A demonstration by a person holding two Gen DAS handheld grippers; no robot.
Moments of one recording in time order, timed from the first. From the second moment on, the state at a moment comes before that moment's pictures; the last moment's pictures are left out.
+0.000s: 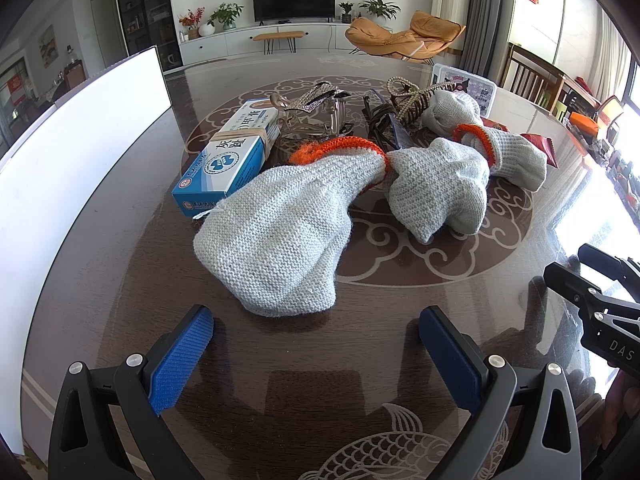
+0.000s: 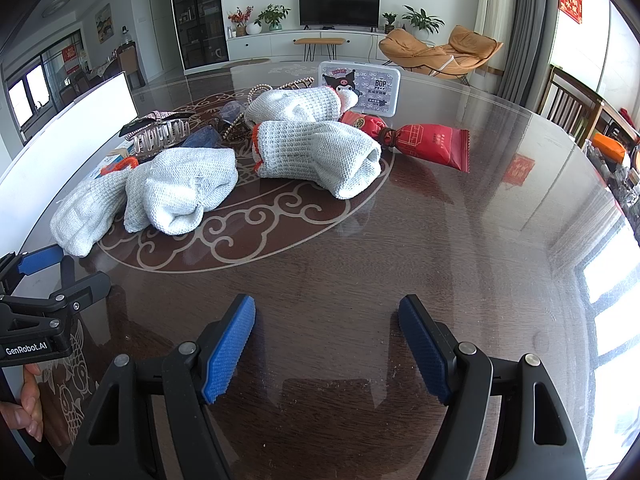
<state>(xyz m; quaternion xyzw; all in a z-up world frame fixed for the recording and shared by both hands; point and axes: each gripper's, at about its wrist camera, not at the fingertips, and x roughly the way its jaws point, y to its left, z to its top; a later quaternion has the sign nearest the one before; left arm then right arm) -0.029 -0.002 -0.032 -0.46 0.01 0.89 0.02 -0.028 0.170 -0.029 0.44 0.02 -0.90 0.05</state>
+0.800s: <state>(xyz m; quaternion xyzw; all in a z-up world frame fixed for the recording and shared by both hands) -0.003 -0.021 -0.028 -0.45 0.05 0.89 0.10 -0.029 0.170 -0.029 0.44 0.02 -0.90 0.05</state>
